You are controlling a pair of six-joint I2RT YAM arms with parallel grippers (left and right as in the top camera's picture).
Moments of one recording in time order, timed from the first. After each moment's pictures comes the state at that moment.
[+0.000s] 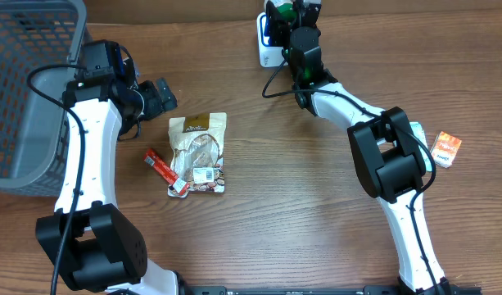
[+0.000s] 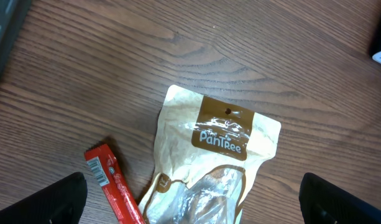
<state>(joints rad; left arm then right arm) 0.19 1.73 1.52 -0.96 0.12 -0.29 0.43 2.49 1.85 0.64 0.22 0.41</state>
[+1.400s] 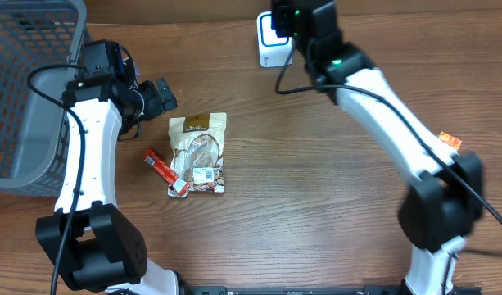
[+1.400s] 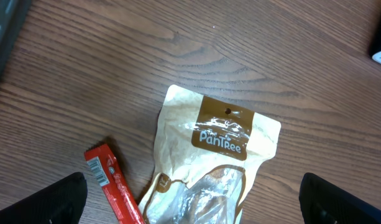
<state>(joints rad) 0.19 1.73 1.52 -0.96 0.12 -0.29 0.47 2.00 1.86 -0.21 0.24 0.27</state>
